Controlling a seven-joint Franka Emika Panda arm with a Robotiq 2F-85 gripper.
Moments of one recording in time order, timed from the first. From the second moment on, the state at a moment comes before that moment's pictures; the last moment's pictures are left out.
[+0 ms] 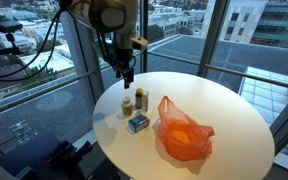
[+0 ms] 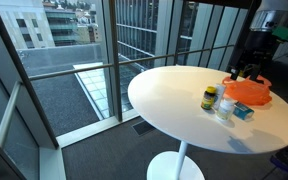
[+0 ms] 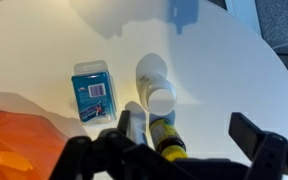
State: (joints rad) arm -0.03 -0.10 0.01 -2.30 0.13 2.15 0.24
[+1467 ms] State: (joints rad) arm 0.02 0.07 0.02 -2.41 0.10 2.50 0.25
